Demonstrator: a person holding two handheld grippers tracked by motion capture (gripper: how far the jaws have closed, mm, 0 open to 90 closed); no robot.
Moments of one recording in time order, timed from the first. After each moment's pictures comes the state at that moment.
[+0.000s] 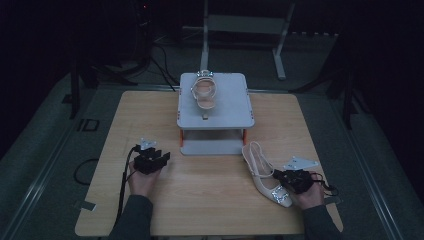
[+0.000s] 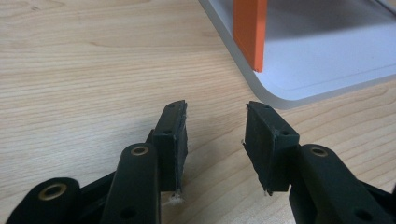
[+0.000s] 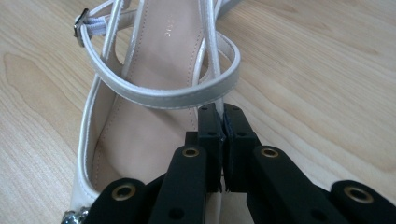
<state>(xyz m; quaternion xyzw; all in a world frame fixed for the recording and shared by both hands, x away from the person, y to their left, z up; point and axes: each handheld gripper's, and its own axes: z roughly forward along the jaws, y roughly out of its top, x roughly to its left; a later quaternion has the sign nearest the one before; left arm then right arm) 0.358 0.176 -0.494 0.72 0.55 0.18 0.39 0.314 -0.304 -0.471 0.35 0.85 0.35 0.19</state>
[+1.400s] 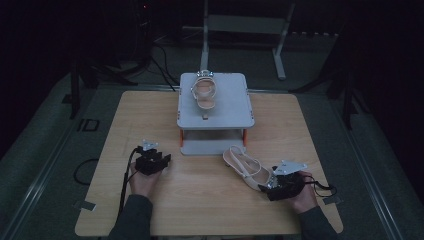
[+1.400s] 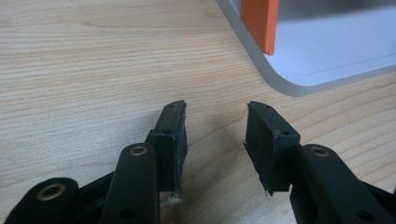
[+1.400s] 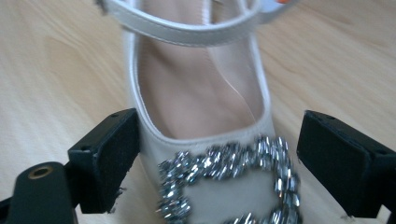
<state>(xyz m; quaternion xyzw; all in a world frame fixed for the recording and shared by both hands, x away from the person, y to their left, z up) 0.361 0.175 -0.504 0.72 0.55 0.17 0.38 0.307 -0.283 -0.473 0.31 0.87 0.33 0.19</state>
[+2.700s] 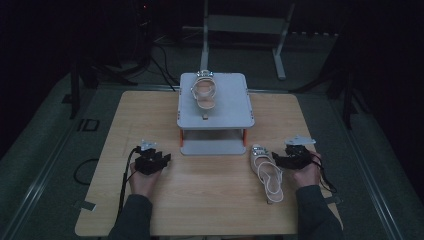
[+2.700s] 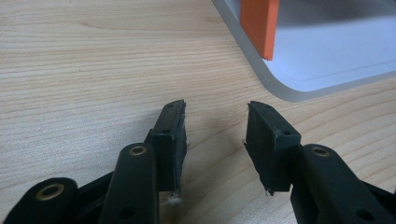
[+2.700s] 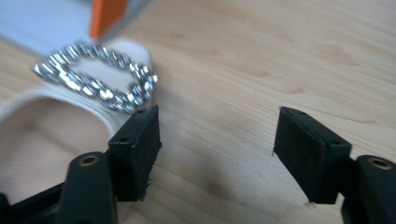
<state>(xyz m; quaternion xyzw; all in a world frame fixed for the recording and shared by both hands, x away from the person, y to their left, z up) 0.362 0.179 -0.506 0.71 0.56 0.17 0.39 0.375 -0.311 -0.457 0.46 0.79 0.31 0.26</state>
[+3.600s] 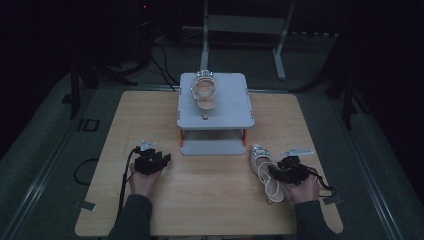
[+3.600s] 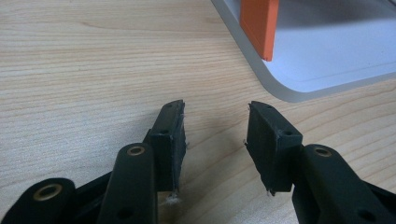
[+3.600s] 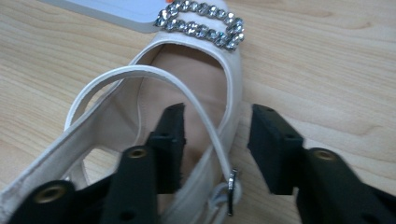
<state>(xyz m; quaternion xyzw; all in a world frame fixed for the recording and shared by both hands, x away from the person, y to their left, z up) 0.362 0.179 -0.507 0.71 0.56 0.17 0.39 0.330 -0.284 -0.452 0.51 0.79 0.29 0.18</state>
